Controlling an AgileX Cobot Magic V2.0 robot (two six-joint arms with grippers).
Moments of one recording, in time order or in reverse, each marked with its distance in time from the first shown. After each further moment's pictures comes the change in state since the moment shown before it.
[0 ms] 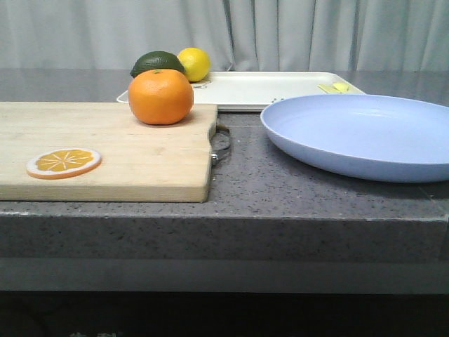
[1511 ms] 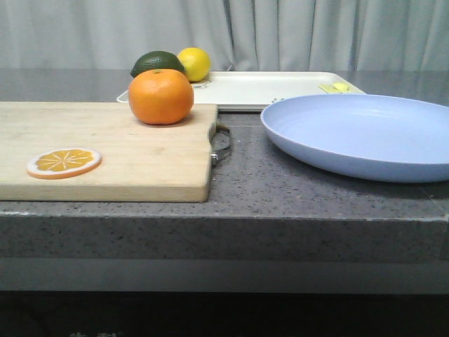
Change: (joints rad) left arm 0.000 0.202 -0.626 0.000 0.458 0.000; right arm 0.000 0.155 -0.521 0.000 0.353 0.000
